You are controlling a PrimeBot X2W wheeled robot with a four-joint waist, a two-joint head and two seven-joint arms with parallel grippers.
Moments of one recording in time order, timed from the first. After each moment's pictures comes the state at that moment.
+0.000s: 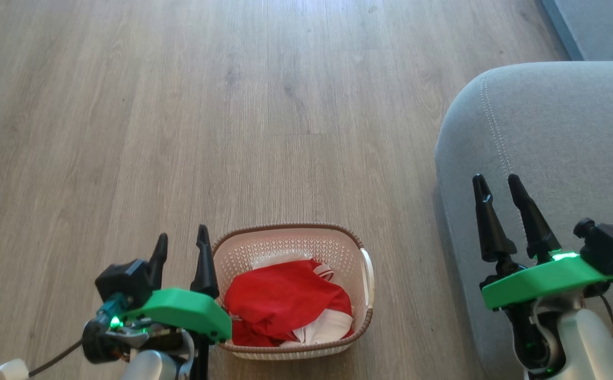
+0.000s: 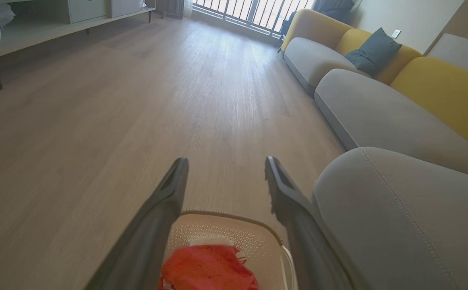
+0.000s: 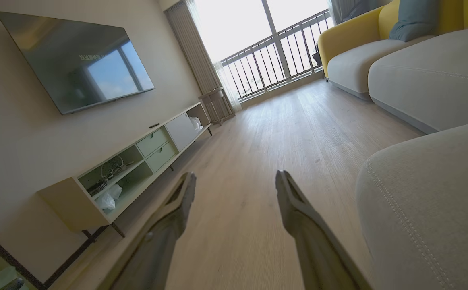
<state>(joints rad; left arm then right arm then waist) -0.03 0.11 -0.33 0.02 -0.51 0.34 -0.13 -0.07 -0.08 0.06 0.04 0.55 0.13 -0.13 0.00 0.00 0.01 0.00</state>
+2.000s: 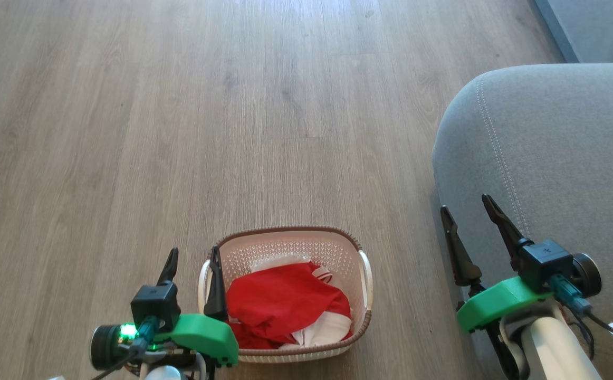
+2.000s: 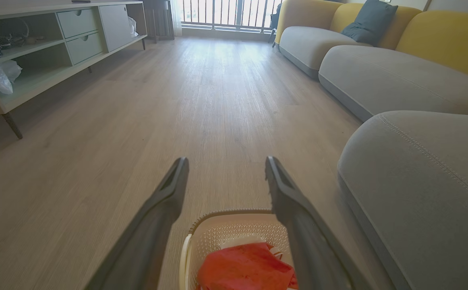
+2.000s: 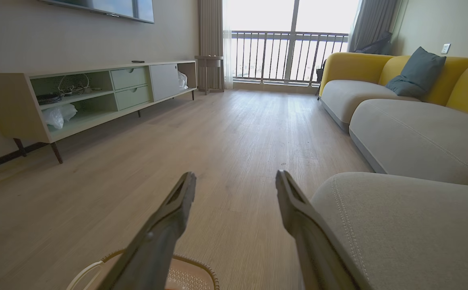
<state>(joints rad) -0.02 0.05 -0.30 0.20 -0.25 0.25 -0.25 -0.10 -0.08 0.10 0.22 0.09 0.13 -0.25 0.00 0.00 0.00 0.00</state>
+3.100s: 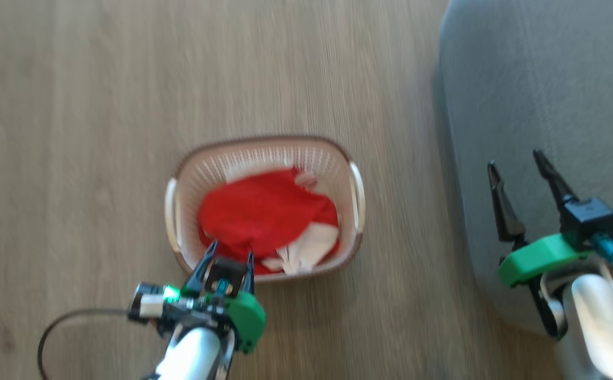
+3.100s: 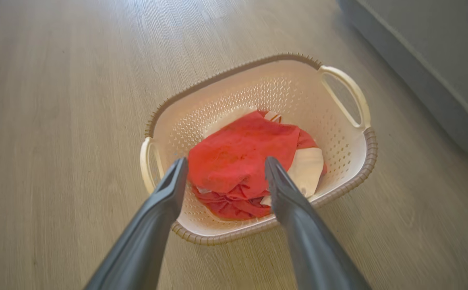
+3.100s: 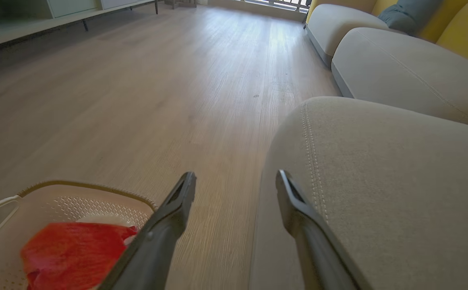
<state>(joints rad) -0.33 0.05 -0.56 0.72 -0.16 0.28 -0.25 -0.22 -0.17 0.02 0.26 0.03 0.13 -0.25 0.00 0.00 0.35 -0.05</state>
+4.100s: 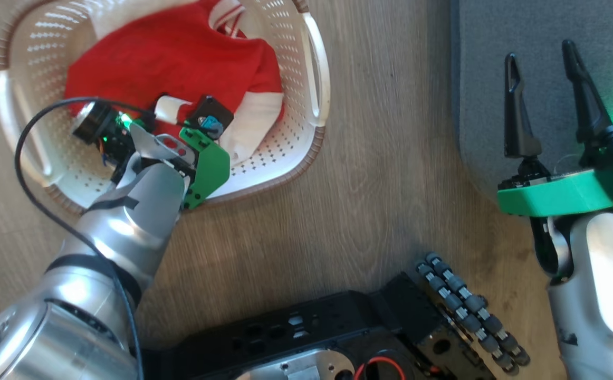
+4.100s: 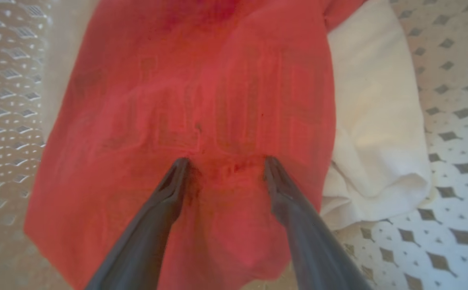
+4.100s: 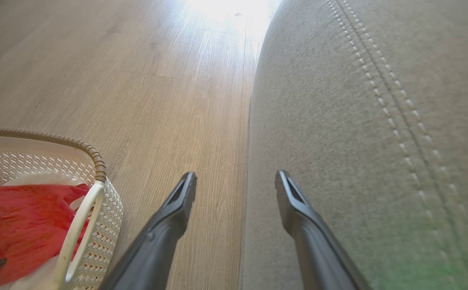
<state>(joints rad) -1.03 0.04 -0.82 1.28 -0.08 0.16 -0.11 -0.37 -0.12 0.04 0.07 0.11 0.12 -0.27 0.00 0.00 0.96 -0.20</state>
